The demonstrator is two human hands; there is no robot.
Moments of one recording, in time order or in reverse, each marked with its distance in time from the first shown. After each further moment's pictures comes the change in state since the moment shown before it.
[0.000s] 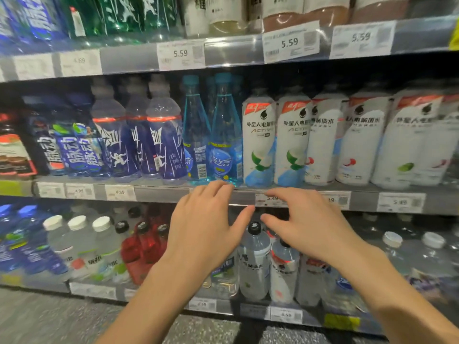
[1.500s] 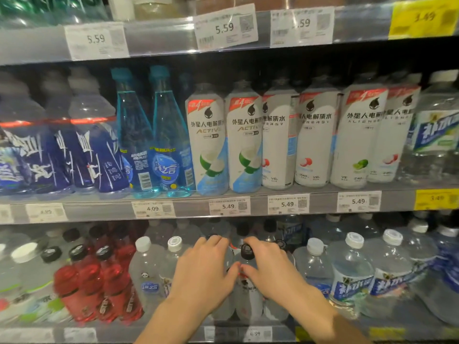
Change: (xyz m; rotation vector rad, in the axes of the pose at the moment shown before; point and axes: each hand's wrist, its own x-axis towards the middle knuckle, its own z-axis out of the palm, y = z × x) left_hand -0.010 0.041 0.110 -0.070 -0.368 0.085; right_hand 0.006 0.088 0.123 0.159 -0.165 0.124
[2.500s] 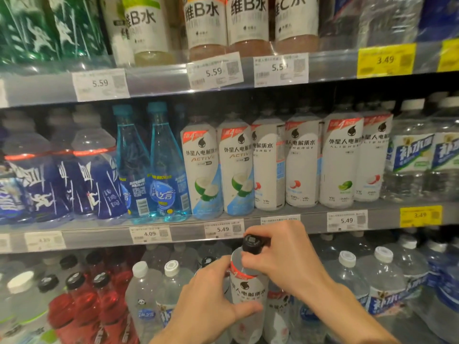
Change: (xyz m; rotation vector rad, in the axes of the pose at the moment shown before) left_hand -0.003 0.012 -0.015 -0.482 -0.094 -0.026; right_hand -0.022 -0.033 -0.093 0.280 0.317 -0.234
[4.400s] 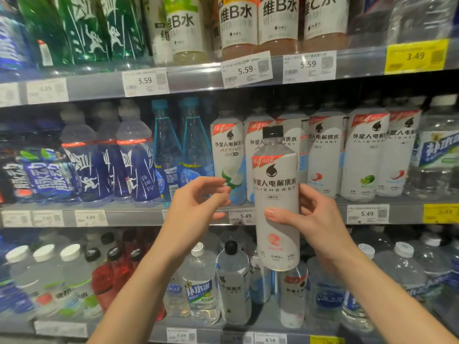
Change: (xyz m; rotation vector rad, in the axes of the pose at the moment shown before) left_hand 0.001 0.031 -0.104 -0.752 0.346 -0.041; right_hand 0.001 -0.012 -0.021 0.662 0.106 0.123
